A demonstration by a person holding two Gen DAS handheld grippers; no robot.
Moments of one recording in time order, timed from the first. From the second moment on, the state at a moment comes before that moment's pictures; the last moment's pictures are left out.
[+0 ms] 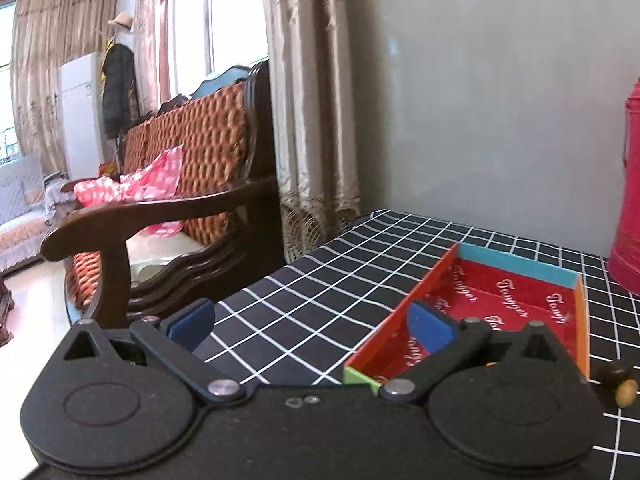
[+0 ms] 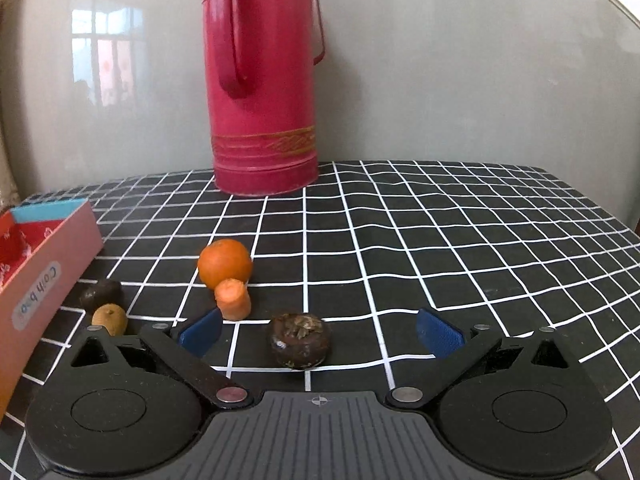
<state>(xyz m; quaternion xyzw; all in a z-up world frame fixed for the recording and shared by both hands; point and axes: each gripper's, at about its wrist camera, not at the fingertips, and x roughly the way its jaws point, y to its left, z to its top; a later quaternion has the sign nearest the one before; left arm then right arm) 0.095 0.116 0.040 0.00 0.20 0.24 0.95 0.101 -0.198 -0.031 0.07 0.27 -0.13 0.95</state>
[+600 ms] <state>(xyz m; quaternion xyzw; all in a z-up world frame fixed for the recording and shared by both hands) 0.094 0.126 0.036 -0.01 0.21 0.25 0.94 0.108 -0.194 -0.036 0.07 0.29 -0.12 0.95</state>
